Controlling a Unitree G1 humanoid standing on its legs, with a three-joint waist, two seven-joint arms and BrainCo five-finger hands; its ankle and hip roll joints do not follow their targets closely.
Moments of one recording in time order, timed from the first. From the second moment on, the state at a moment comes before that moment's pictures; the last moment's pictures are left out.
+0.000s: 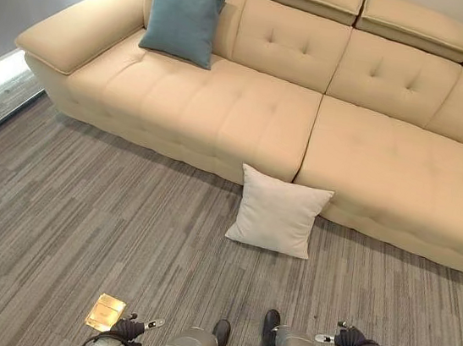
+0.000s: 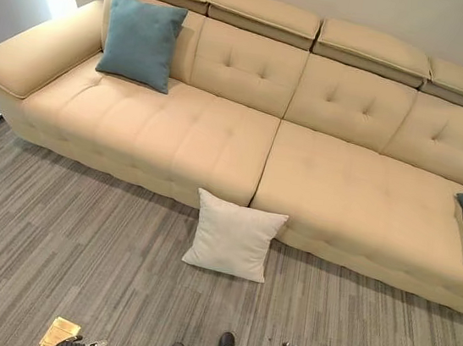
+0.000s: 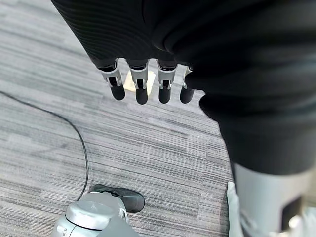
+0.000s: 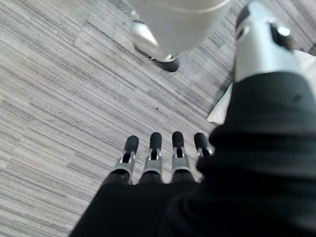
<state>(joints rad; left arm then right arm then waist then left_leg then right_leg) -0.01 0.26 0.01 1.31 -0.11 -0.06 0.02 -0.10 -0.24 0.26 1.27 -0.06 -0.03 -0.03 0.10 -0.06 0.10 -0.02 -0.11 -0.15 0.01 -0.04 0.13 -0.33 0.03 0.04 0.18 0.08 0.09</state>
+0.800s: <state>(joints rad) -0.07 0.21 -0.03 1.28 -0.11 -0.06 0.02 -0.14 -0.28 0.17 1.29 -0.02 -0.04 -0.05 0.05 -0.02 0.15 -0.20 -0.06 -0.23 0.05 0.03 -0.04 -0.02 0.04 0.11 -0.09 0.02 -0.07</state>
